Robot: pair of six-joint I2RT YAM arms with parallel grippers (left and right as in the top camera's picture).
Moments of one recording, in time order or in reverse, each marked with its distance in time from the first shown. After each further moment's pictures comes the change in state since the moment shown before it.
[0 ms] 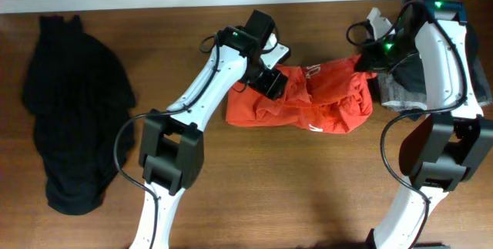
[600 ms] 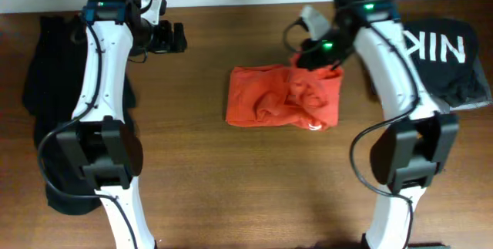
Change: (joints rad) left arm 0.487 -0.103 0.093 -0.078 -0.048 -0.112; right arm 0.304 0.000 0.000 0.153 -0.060 0.035
